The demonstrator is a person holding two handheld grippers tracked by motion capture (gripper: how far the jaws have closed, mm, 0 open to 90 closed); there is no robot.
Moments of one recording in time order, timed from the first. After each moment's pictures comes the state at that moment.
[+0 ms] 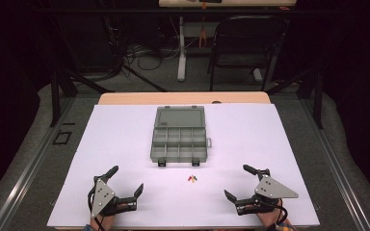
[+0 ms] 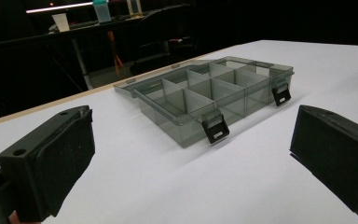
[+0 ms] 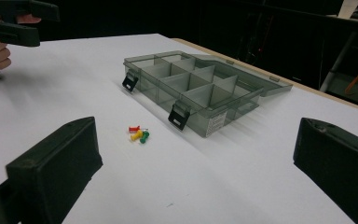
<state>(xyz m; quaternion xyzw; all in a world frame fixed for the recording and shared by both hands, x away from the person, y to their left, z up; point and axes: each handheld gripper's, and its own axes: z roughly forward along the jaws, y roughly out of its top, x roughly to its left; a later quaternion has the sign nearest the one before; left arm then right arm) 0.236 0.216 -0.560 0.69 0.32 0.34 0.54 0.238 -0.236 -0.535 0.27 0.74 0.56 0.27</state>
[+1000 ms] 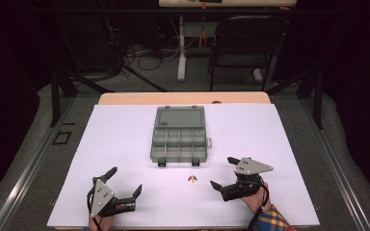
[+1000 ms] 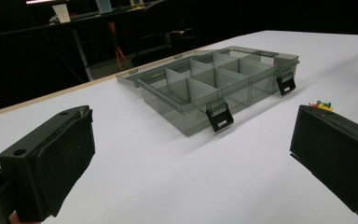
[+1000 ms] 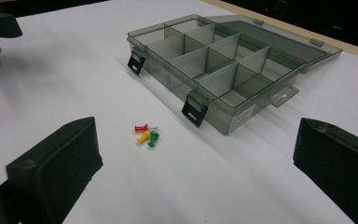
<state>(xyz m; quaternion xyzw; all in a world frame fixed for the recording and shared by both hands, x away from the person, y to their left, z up) 0.235 0.220 -0.563 0.70 0.33 0.34 0.53 0.283 -0.198 -0.523 0.29 0.79 0.50 0.19</state>
